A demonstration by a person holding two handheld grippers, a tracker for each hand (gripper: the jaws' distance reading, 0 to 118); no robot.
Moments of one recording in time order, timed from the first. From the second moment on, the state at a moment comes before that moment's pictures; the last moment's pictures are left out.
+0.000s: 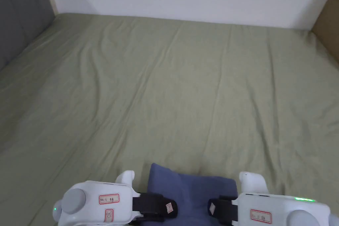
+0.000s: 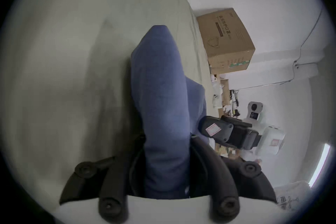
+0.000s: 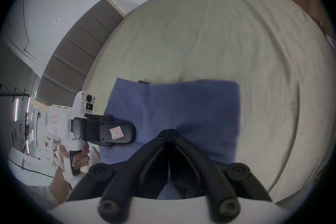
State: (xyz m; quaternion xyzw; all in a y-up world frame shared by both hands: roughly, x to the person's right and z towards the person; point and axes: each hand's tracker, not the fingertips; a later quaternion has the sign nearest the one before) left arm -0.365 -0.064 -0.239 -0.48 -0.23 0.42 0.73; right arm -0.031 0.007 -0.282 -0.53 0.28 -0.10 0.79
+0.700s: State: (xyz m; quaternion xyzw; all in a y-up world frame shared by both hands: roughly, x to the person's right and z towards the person) left arm -0.653 0.018 -0.239 -0.61 0.22 -0.05 0.76; right arm -0.030 0.001 -0.285 -0.55 0.25 -0.11 0.79
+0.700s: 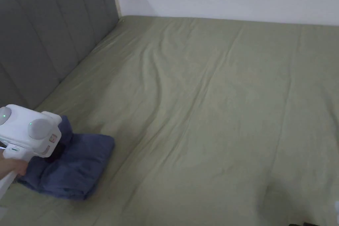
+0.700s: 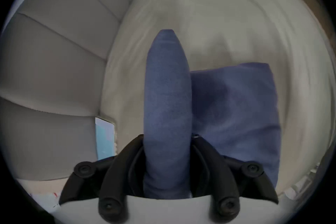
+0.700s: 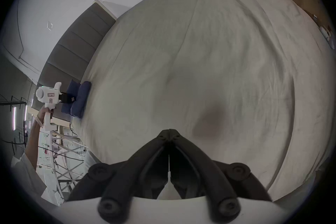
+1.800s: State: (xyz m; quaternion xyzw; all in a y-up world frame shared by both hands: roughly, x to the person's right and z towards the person) left arm -0.294 0.107 -0.161 -0.32 0.09 0.03 0.94; right arm 0.047 0.062 -0.244 -0.43 0.27 -0.22 0.83
